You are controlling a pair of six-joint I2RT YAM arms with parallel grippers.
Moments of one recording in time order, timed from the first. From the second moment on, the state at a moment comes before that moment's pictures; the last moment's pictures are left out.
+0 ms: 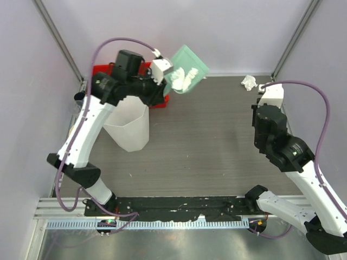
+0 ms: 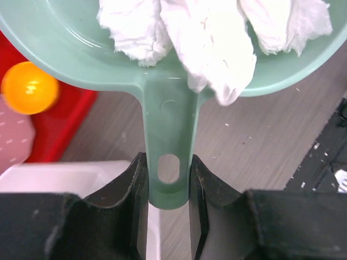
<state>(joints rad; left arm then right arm) -0.57 1.66 2.11 -1.17 0.34 0.28 0.60 0.84 1.23 -0.67 0.89 0.01</state>
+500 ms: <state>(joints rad) -0.41 1.26 1.98 -1.31 -0.18 0.53 0.60 0.89 1.16 -0.71 0.78 0.01</state>
